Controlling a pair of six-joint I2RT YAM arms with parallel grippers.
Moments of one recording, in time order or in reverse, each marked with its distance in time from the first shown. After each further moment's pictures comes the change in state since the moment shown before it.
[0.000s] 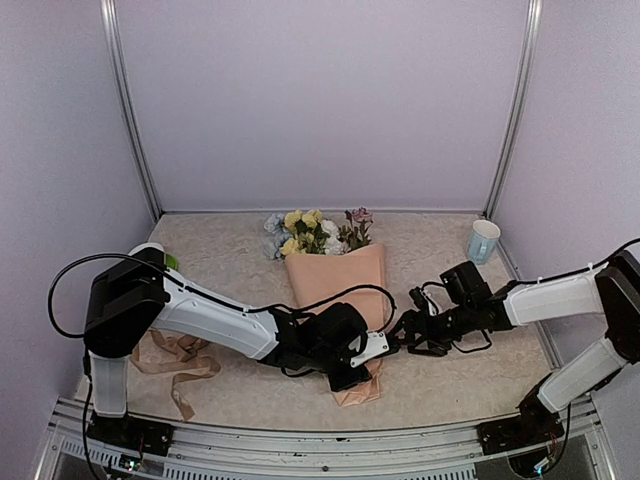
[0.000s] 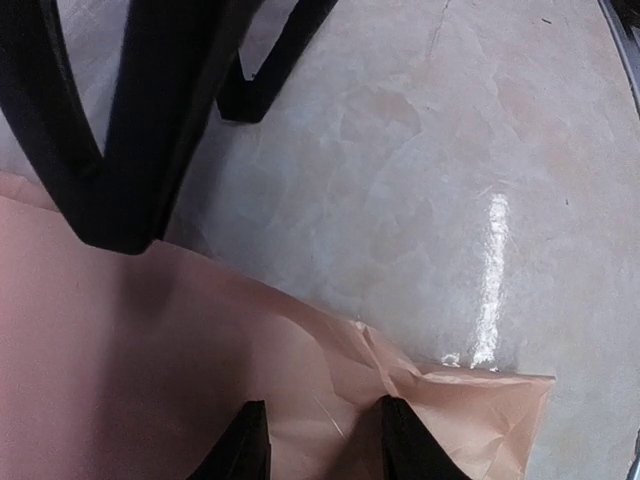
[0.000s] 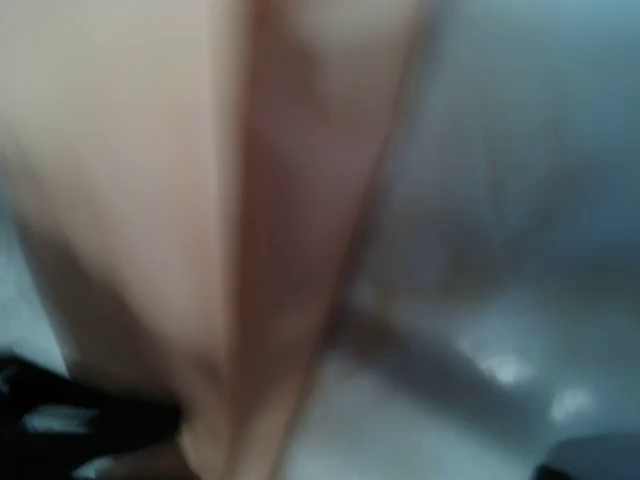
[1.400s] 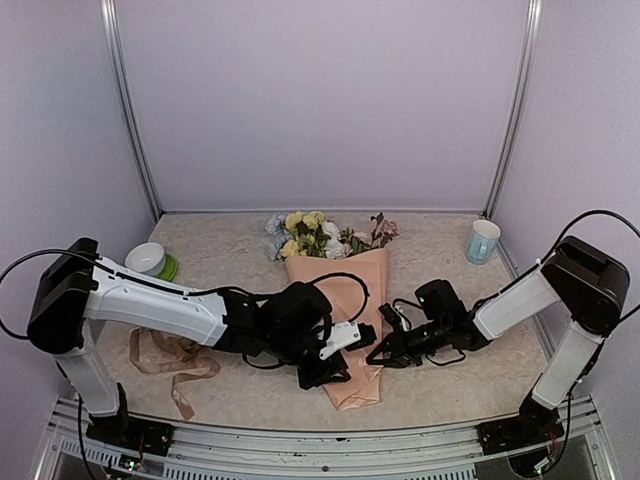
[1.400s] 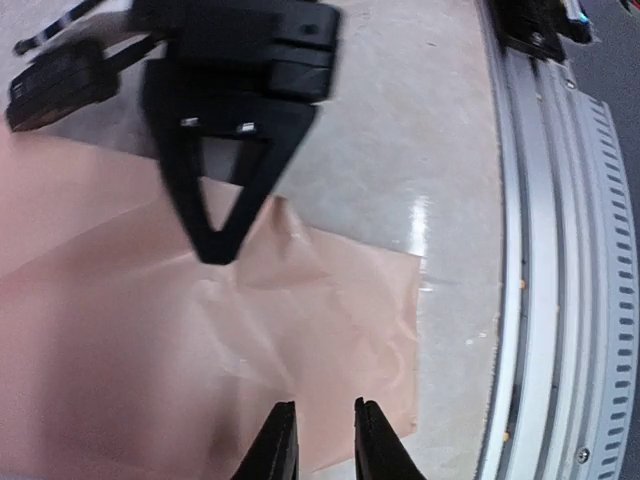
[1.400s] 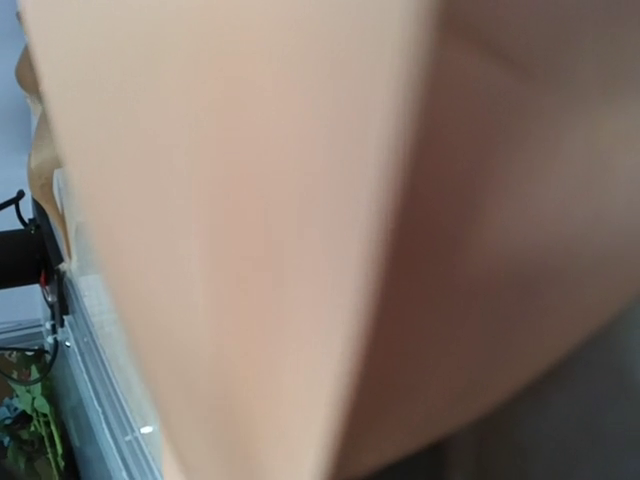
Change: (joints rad) left arm 0.034 -0.283 -0.167 -0.115 0.209 -0.072; right arm 0.143 0.255 -0.050 0.454 -0.181 0.158
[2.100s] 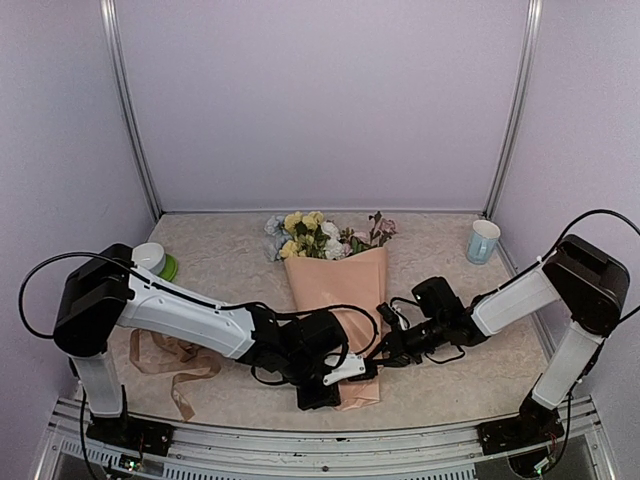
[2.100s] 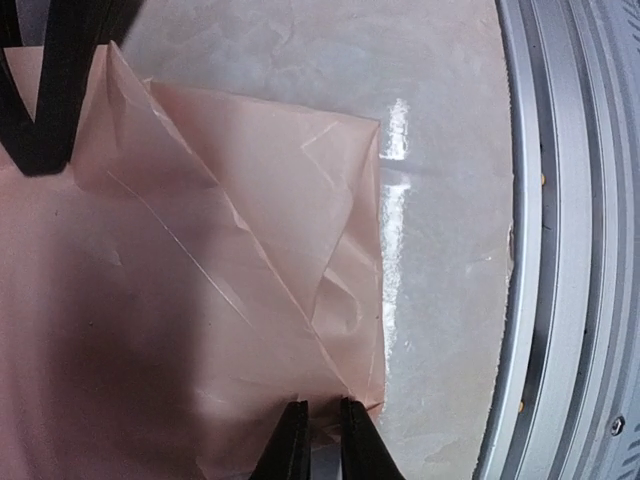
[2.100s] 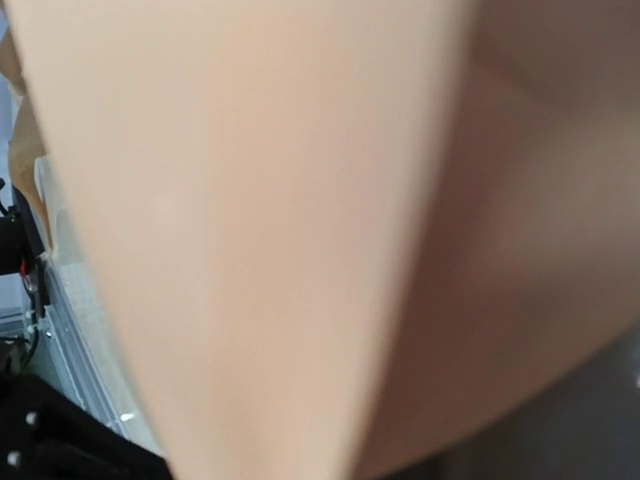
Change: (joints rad) left arm -0.045 0.141 0.068 -0.158 -0.012 0.032; right arm 0.001 0.000 0.043 -0.094 0.008 -0.058
